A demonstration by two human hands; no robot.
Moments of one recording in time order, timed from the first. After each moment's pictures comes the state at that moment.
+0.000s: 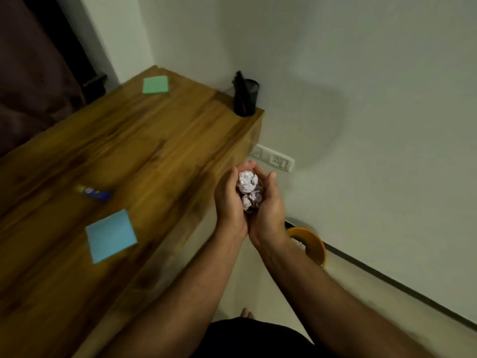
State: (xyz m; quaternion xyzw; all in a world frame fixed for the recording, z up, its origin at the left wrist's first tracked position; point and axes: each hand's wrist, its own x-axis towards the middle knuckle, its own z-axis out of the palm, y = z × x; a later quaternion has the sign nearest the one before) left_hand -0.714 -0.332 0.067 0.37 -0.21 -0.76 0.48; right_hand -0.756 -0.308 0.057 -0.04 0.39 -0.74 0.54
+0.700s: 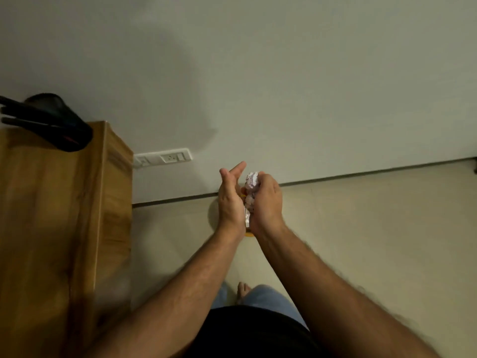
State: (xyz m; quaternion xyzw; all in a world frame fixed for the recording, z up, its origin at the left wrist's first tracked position) left_hand -0.921 -0.341 -0.002 0.34 -0.47 -0.80 0.16; right_hand -0.951 -0.298 -0.001 0.16 0.61 -0.74 0.24
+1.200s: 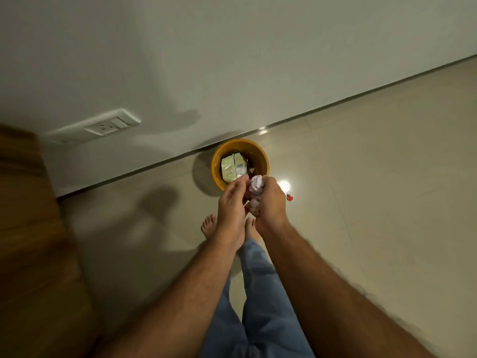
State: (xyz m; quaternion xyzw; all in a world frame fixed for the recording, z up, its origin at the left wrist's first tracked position) left_hand -0.951 -0.318 -0.177 0.46 -0.43 -0.77 -0.10; right_hand -0.986 -0.258 -0.184 0.40 0.59 -0.65 0.26
